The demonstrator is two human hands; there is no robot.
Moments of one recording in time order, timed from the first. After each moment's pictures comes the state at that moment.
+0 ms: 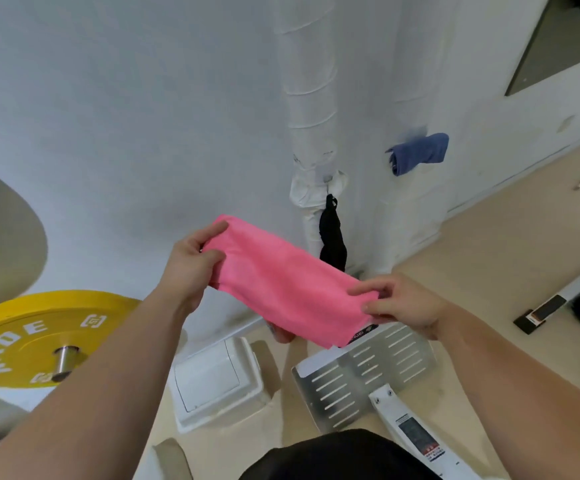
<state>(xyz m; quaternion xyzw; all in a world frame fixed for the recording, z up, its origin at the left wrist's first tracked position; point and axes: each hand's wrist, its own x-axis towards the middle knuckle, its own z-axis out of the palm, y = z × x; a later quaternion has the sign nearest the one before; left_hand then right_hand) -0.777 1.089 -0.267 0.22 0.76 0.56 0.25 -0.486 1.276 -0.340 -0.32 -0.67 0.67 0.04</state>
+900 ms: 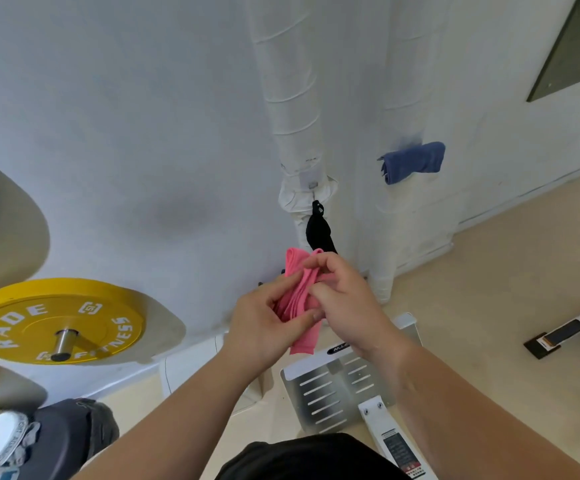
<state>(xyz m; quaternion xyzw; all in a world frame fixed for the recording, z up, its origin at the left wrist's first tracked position) -0.583 1.133 -0.283 0.36 0.76 0.50 0.22 -0.491 1.254 -0.292 -0.26 -0.66 0.67 0.21</state>
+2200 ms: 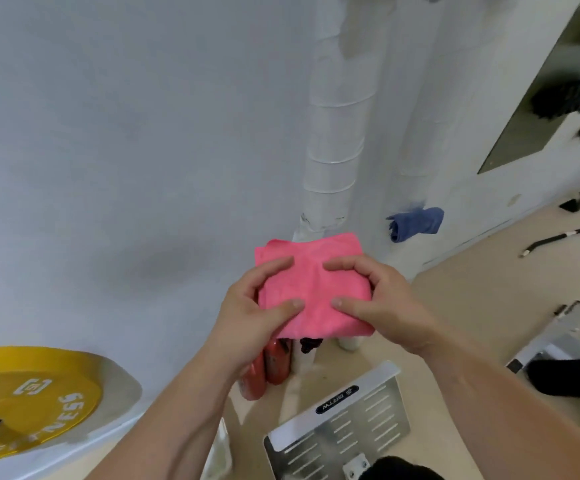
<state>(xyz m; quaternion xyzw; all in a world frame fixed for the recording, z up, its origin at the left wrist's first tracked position) -0.774 1.140 -0.245 0.33 0.63 0.64 0.31 -0.607 1.284 -0.218 -0.28 -0.79 0.51 0.21</state>
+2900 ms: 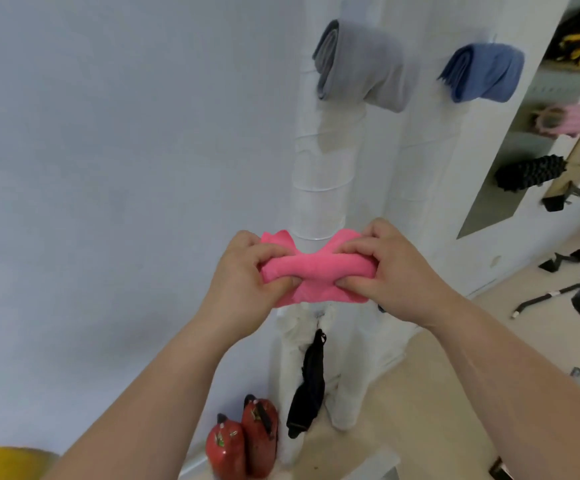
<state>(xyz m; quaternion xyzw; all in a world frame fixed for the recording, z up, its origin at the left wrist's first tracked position) -0.822 1.227 -0.140 0.52 0.69 0.51 0.05 -0.637 1.376 -0.115 -0.22 -0.91 0.21 0.27</state>
